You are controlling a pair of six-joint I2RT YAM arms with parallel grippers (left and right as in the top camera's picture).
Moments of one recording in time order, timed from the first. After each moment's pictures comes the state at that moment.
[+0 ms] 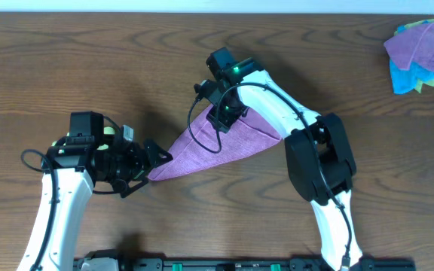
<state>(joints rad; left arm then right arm) 0.06 1.24 0.84 -0.99 0.67 -0.49 0.54 2.28 1.84 -1.01 -0.15 -0.36</state>
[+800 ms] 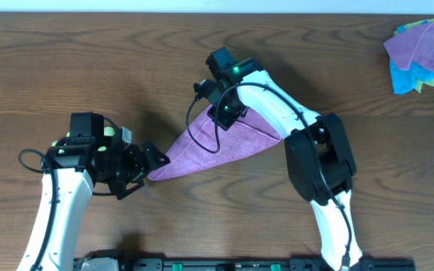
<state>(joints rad) 0.06 1.24 0.84 -1.02 0.62 -0.48 0.54 2.28 1.84 -1.02 -0.17 -0.34</state>
